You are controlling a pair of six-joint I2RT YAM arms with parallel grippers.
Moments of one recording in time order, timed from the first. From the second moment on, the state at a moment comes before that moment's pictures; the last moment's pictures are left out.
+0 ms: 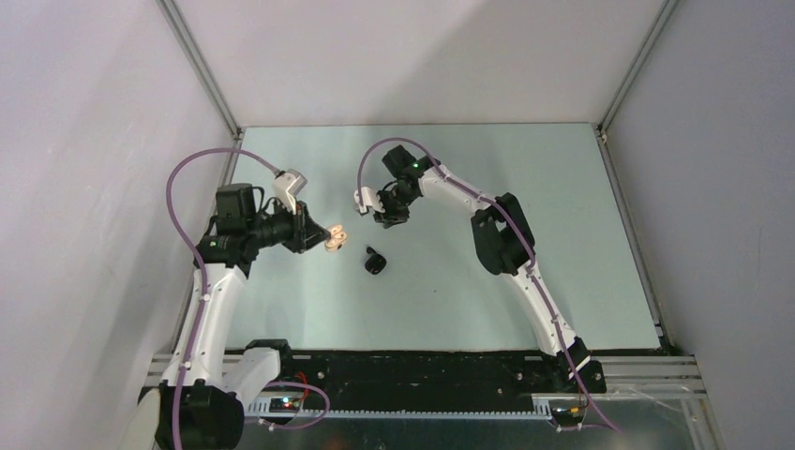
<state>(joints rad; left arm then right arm) 0.03 0.96 0.91 -0.65 0.78 0.16 0.67 2.49 2.19 -0.85 -0.58 -1.22</state>
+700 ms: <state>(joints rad) 0.03 1.04 0.92 -0.65 0.81 0.18 0.64 2.27 1.81 -0.68 -0.43 -0.68</state>
